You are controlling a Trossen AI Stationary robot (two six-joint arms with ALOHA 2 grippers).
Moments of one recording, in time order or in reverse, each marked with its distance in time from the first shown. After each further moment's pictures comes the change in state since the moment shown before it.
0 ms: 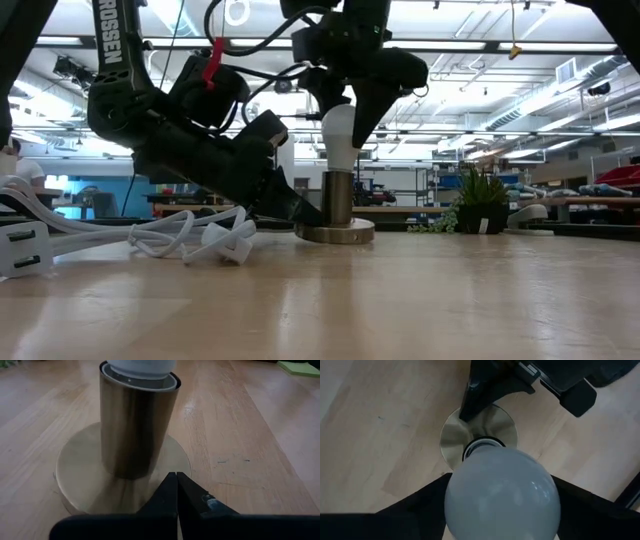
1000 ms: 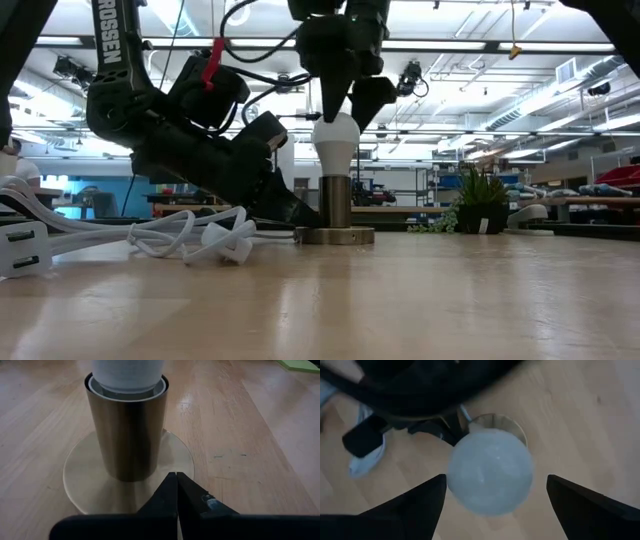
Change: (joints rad) left arm -0.002 0.000 -0.001 -0.011 0.006 0.000; right arm -0.071 -0.006 0.062 -0.048 -0.187 1.049
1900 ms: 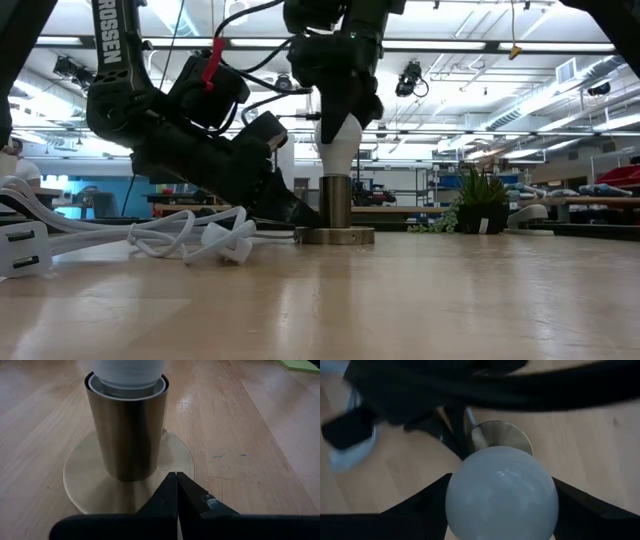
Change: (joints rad) left arm 0.001 0.000 0.000 0.000 0.005 0.000; right arm 0.003 0.002 -0.102 0.129 0.010 -0.108
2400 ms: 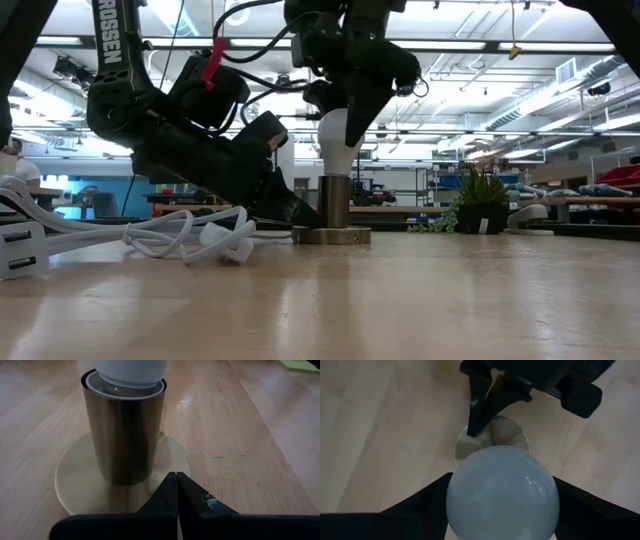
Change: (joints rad) left arm 0.000 0.000 0.000 0.000 0.000 0.000; right arm 0.001 0.000 0.002 -0.025 -0.017 -0.834
